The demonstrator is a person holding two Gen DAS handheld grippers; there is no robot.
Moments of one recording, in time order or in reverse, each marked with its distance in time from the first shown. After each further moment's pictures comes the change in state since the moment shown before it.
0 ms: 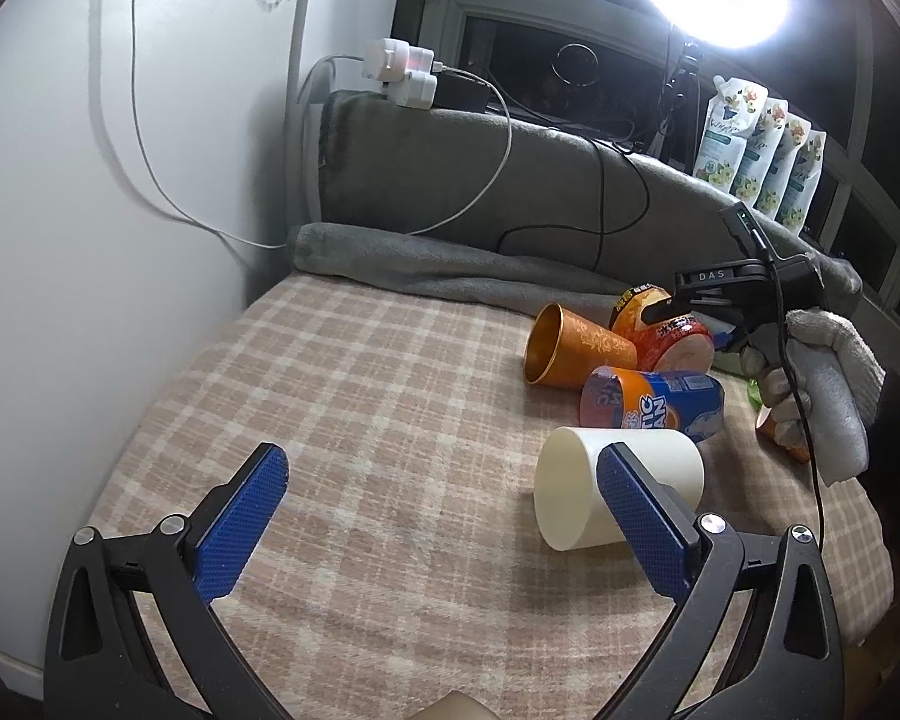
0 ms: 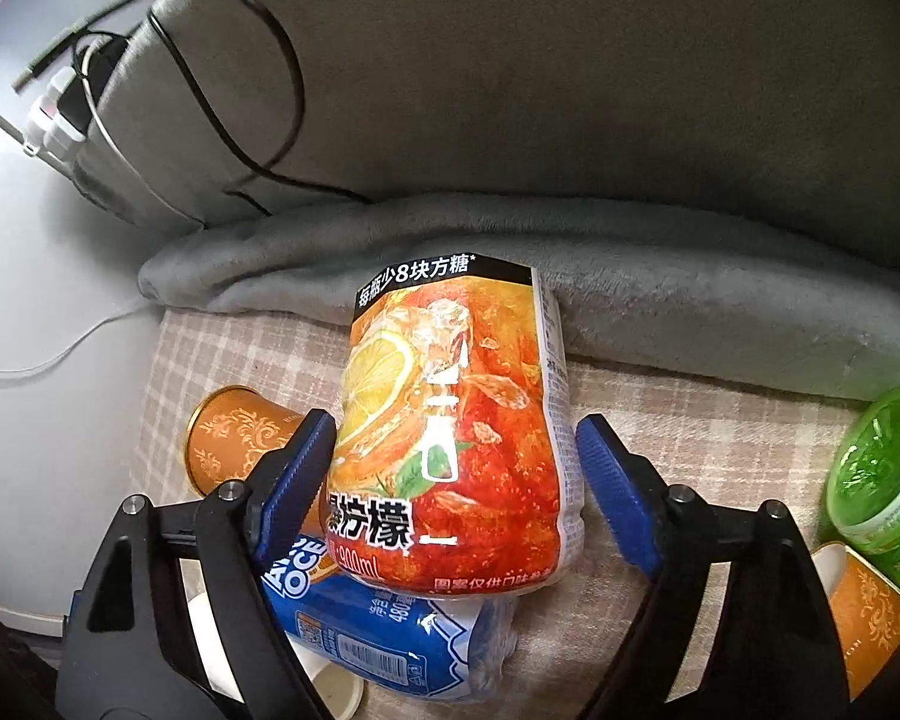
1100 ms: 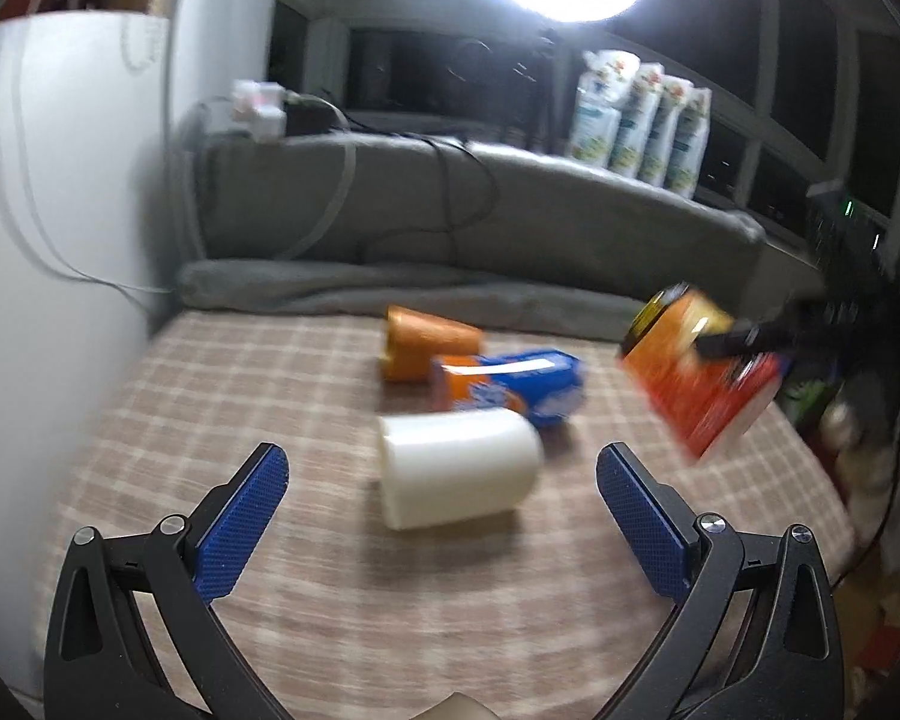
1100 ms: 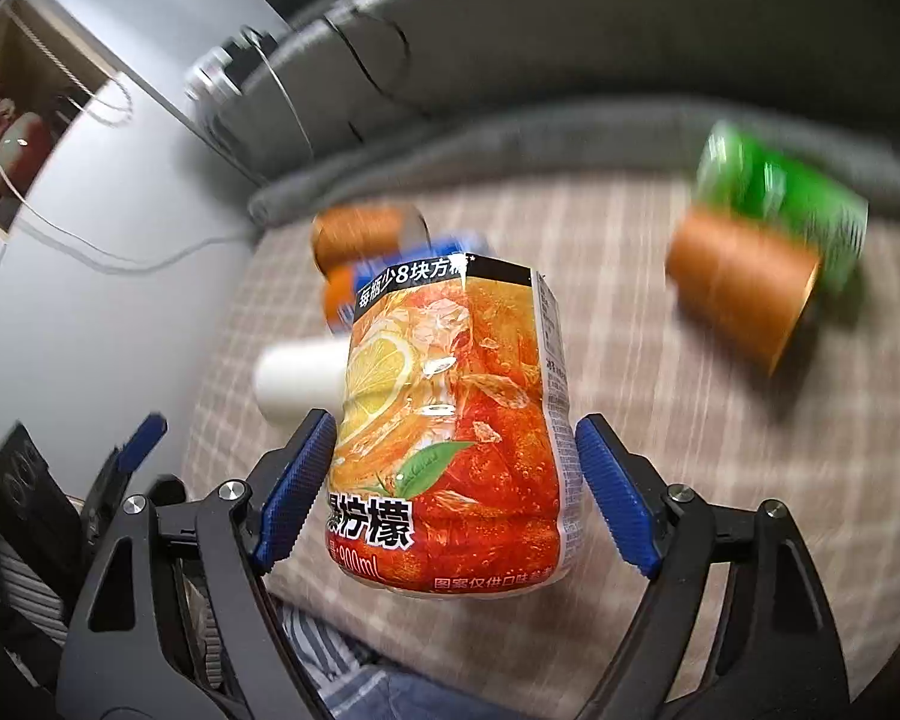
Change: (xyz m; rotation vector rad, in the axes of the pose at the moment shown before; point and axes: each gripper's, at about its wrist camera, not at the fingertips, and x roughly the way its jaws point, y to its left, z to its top) left arm -0.026 -0.080 -0.004 0.144 0.019 -0.195; right arm -0.103 -0.016 -0.157 -0.003 -0.048 0.112
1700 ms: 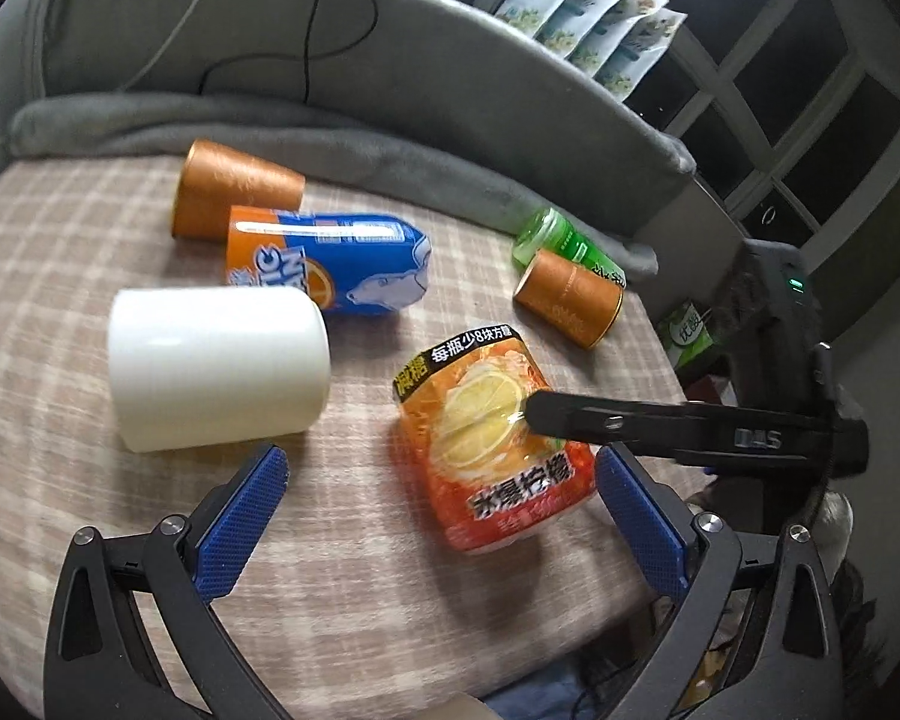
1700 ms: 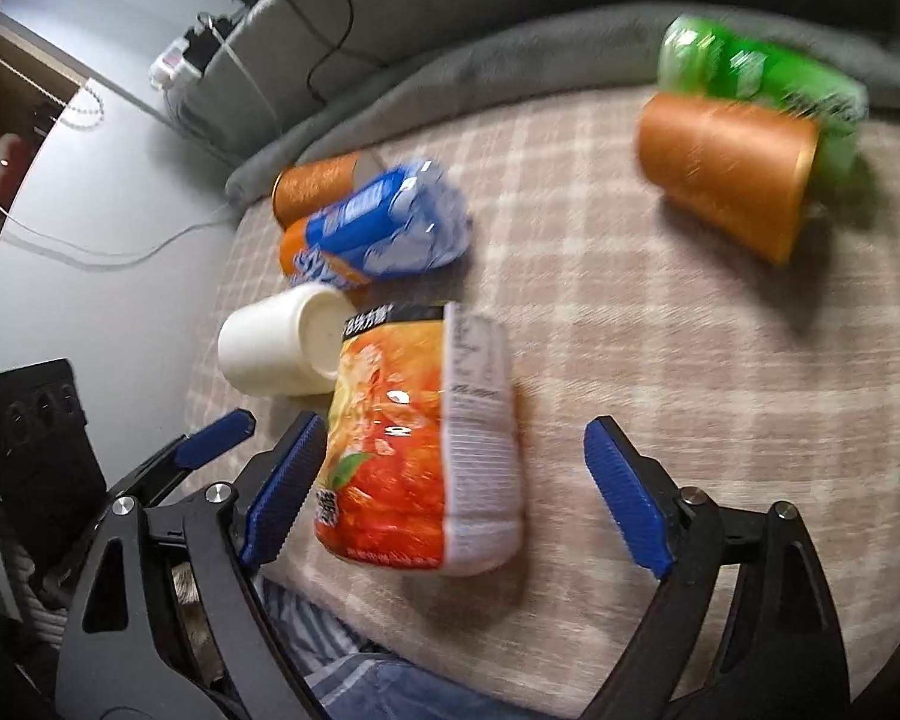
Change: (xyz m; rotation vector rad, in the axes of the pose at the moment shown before) left arm 0.075 -0.046 -0.003 -0.160 0.334 -0.314; right arm 0.005 -0.032 -0.027 0.061 0.015 0.027
